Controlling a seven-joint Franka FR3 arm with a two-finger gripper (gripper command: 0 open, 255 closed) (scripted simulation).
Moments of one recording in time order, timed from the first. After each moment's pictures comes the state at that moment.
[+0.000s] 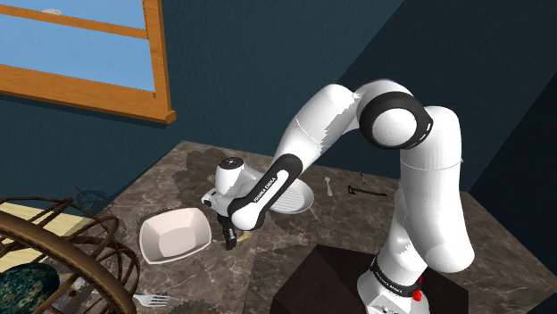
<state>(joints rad) 0.53 0.43 -0.09 -2.25 0.00 2.69 -0.63</state>
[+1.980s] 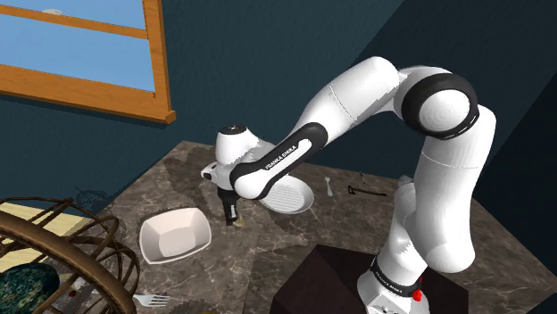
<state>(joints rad) 0.54 0.20 -0.11 -2.25 -0.03 2.46 -0.62</state>
